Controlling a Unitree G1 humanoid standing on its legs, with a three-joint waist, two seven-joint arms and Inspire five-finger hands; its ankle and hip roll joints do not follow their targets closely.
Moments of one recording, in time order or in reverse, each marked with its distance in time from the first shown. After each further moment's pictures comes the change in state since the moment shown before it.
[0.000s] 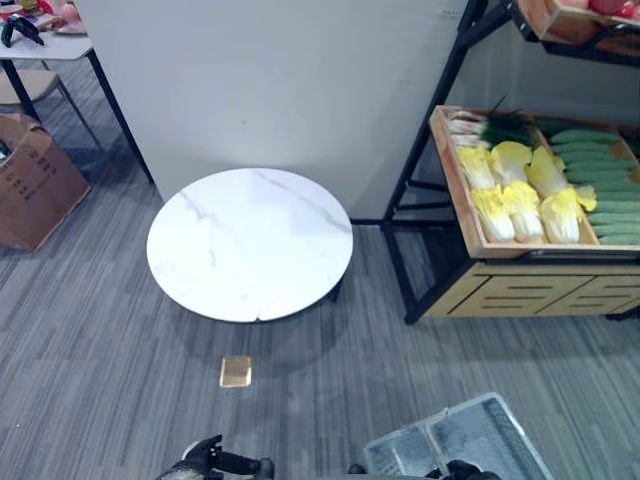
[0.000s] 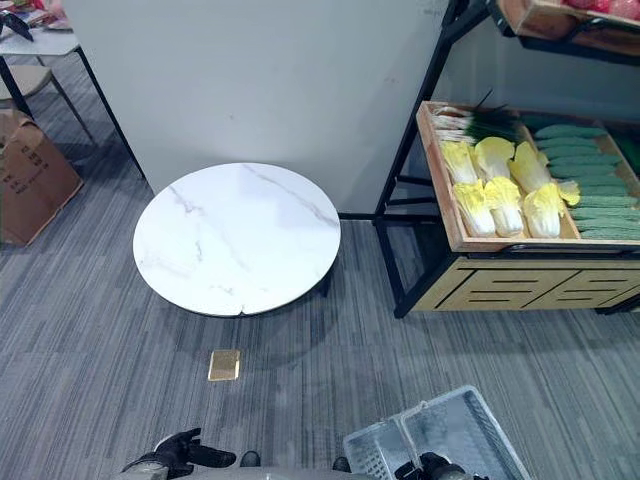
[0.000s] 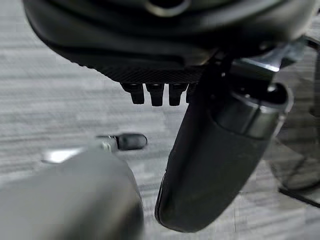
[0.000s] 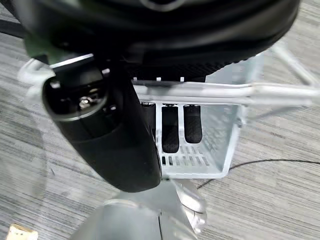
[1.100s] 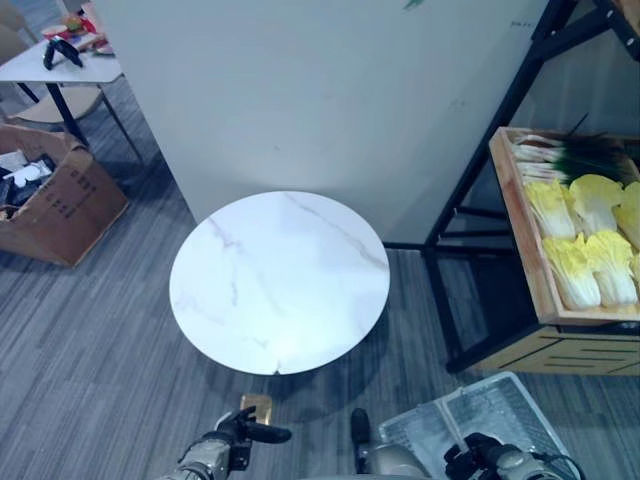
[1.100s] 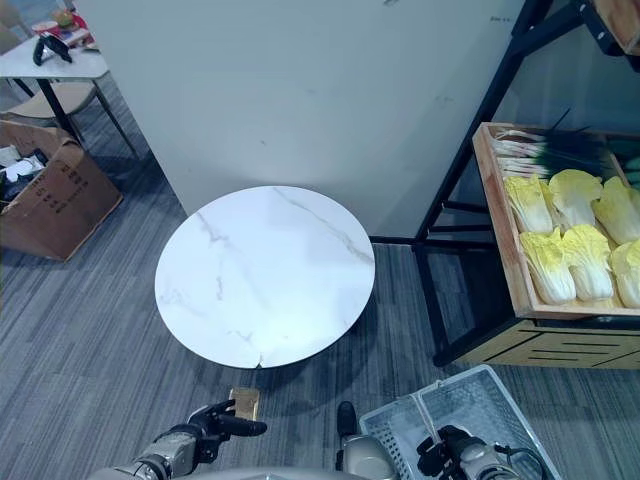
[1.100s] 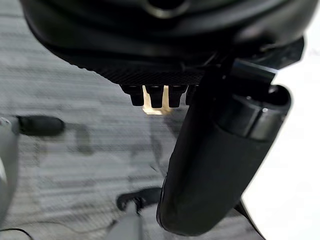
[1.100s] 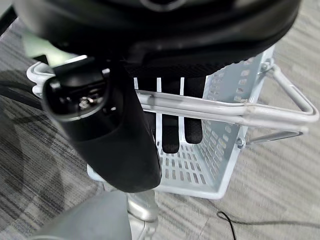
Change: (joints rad) left arm -0.095 -0.045 -0.042 0.016 -0.056 0.007 -0.036; right arm -0.062 -0.116 0.012 -0.028 -0.065 0.013 0.046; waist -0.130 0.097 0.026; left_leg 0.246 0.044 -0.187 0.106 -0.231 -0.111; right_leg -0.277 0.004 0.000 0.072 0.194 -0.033
